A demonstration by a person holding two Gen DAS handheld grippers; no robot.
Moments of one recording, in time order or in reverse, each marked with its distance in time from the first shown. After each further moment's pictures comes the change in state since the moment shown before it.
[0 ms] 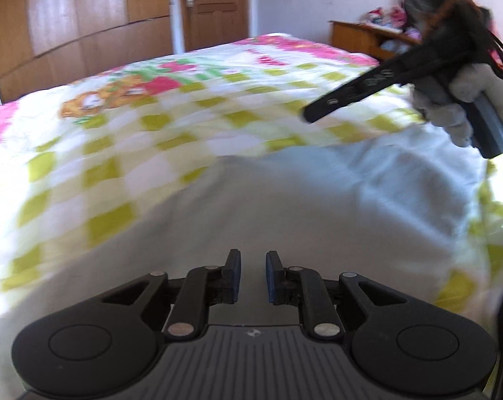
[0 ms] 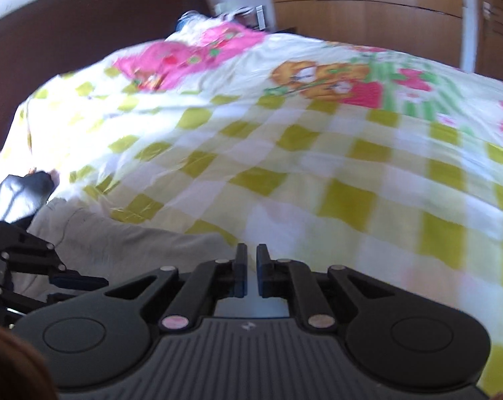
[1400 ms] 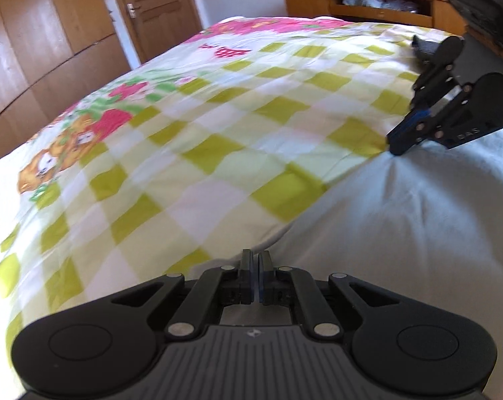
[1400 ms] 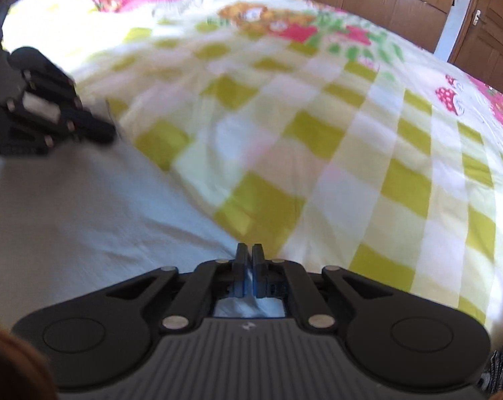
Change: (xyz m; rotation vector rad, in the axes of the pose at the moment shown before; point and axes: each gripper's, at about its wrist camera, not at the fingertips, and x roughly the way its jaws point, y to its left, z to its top) left arm 0.093 -0.004 0.073 0.258 0.075 0.049; right arm -0.019 -0.065 -0.058 -0.195 0.223 -0.213
